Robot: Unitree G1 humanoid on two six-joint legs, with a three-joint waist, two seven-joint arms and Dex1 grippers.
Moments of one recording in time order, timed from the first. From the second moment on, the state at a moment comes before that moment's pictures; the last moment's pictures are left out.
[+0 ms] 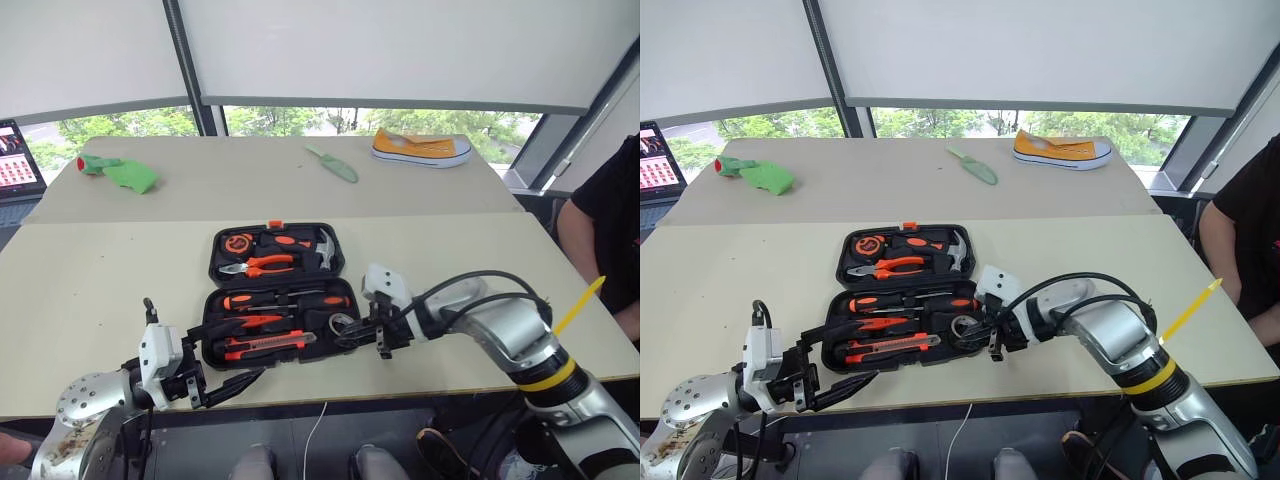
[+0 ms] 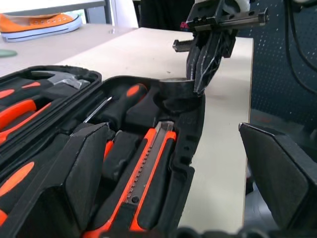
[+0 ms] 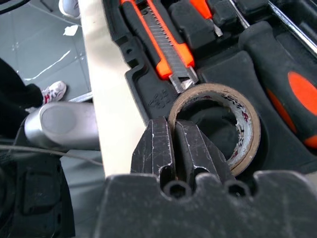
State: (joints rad) left arm 0.21 0.62 0.19 -0.31 -0.55 0.01 -1.11; right arm -0.62 -0.65 0.44 -0.22 0.39 0.90 1.03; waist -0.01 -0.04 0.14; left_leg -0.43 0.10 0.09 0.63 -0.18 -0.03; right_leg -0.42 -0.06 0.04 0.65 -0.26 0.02
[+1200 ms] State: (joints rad) left arm -0.16 0.66 0.30 0.16 -0.39 0.27 -0.67; right arm -0.78 -0.46 0.23 0.60 0.13 0.11 1.00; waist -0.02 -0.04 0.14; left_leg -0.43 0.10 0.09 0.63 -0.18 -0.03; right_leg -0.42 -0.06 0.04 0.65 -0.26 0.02
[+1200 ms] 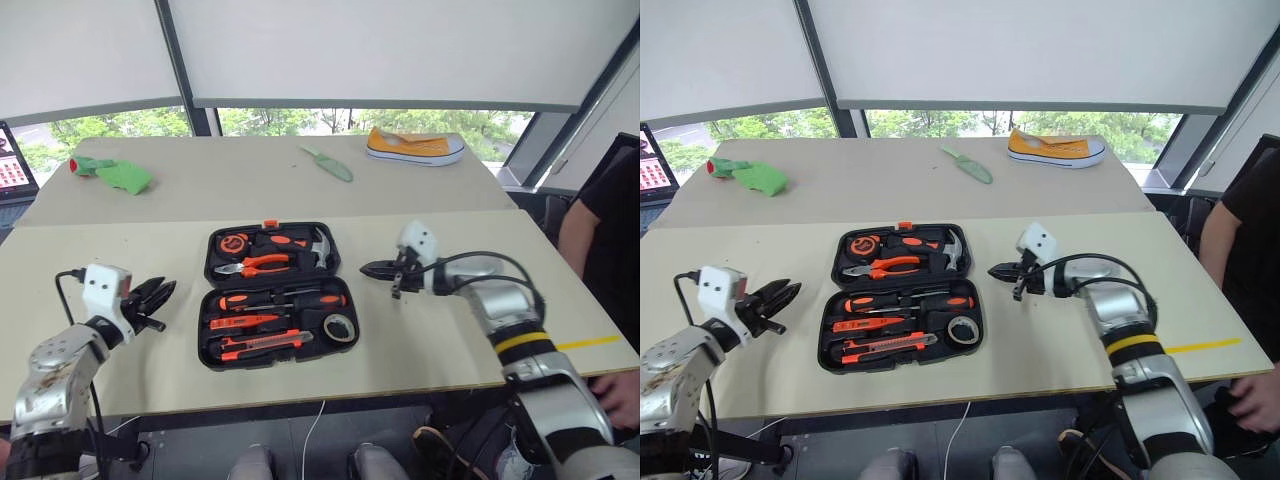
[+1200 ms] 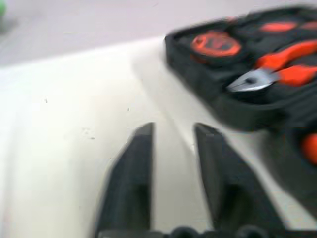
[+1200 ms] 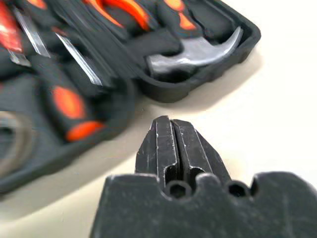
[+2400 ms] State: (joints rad) left arm -0.24 0.79 0.22 0.11 -0.41 0.66 -0.87; right arm -0.59 -0.65 0.16 0.09 0.17 0.77 1.08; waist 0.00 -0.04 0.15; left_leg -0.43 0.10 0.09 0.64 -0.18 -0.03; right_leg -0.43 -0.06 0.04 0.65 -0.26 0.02
